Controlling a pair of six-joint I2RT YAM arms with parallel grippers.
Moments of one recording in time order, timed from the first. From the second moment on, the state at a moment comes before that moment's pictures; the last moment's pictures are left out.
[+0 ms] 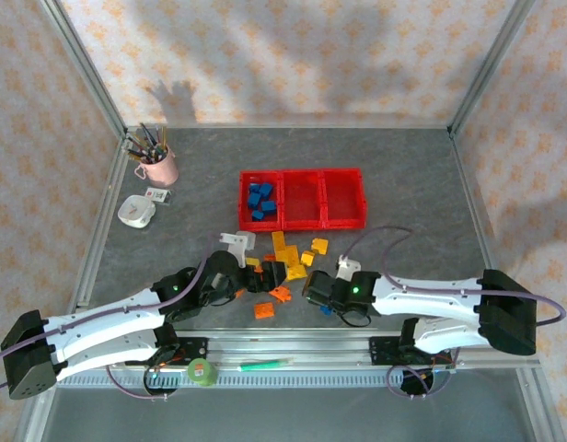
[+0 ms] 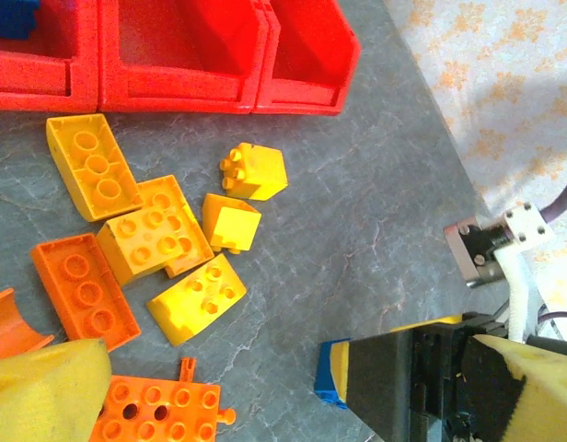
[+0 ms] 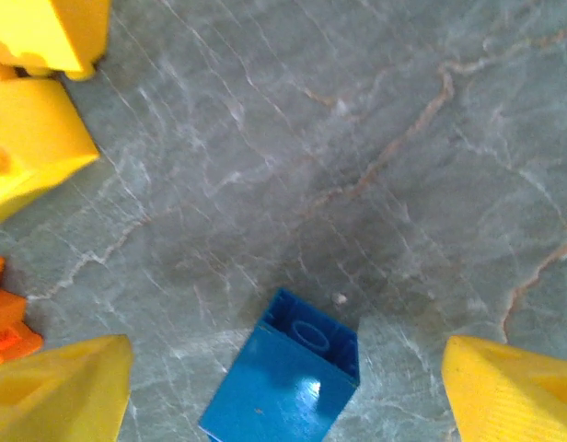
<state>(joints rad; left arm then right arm) -0.97 0.87 0.47 -0.09 -0.13 -0.83 1.21 1.23 0.65 -0.76 0.31 1.44</state>
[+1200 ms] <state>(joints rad) -0.97 0.83 0.47 -0.15 -0.24 -0.85 1.20 1.33 0.72 -0.63 0.36 1.36</state>
